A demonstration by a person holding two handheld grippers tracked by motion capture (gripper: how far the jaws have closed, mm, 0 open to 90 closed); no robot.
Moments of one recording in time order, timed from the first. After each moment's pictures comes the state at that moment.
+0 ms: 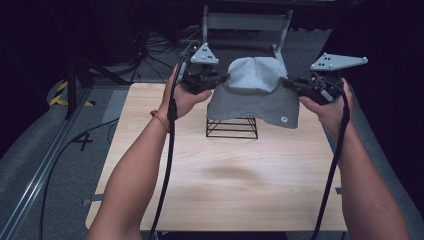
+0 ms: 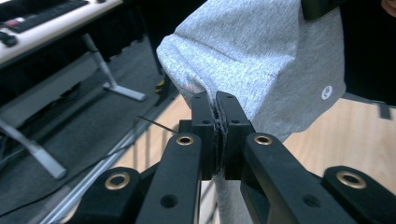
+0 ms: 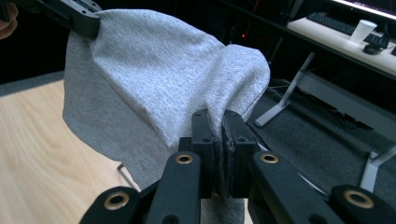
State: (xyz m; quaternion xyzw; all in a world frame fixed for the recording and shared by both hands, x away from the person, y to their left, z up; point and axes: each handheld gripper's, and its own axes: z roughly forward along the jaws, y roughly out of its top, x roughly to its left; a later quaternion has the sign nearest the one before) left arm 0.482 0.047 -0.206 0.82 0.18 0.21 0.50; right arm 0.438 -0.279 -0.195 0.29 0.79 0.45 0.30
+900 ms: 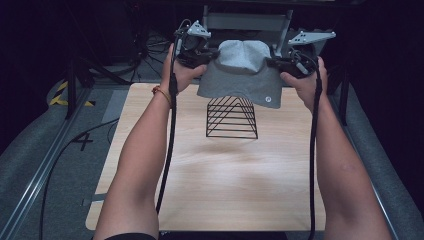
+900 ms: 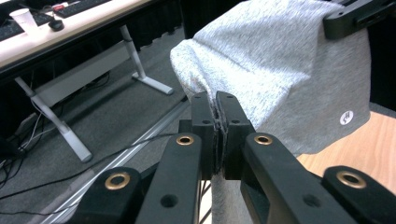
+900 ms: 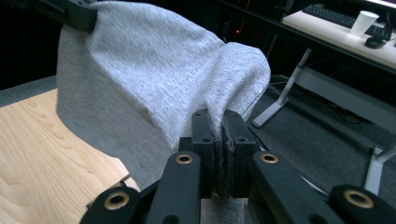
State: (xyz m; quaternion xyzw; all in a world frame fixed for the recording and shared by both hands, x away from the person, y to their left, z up) left arm 0.553 0.057 -0.207 0.81 0.24 0.21 0.49; right arm 0.520 -0.254 -0.198 0.31 0.79 0.44 0.29
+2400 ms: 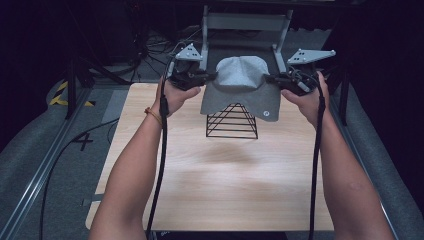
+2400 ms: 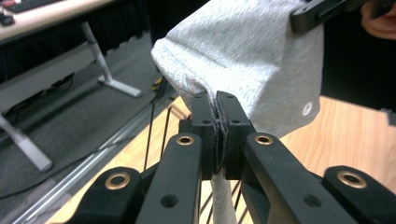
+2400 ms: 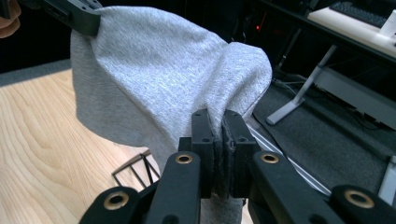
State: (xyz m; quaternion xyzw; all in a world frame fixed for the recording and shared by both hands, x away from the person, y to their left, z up) left arm 0.515 0.073 -0.246 0.82 0.21 0.17 0.51; right arm 0.485 -0.253 -0.220 0.28 0.81 0.44 0.28
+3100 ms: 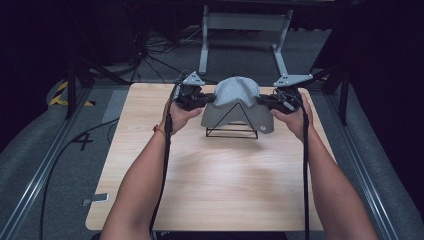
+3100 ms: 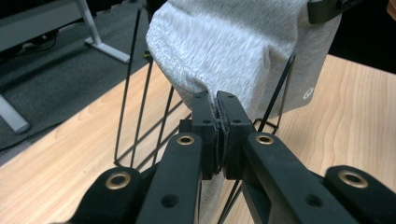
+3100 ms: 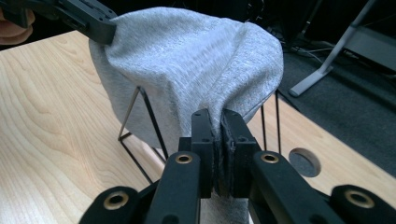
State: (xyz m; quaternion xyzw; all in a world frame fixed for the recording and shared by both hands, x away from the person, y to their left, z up) left arm 0.531 0.065 -0.333 0.82 0.24 0.13 0.49; right arm 0.501 -0.252 -0.301 0.30 0.83 0.42 0.22
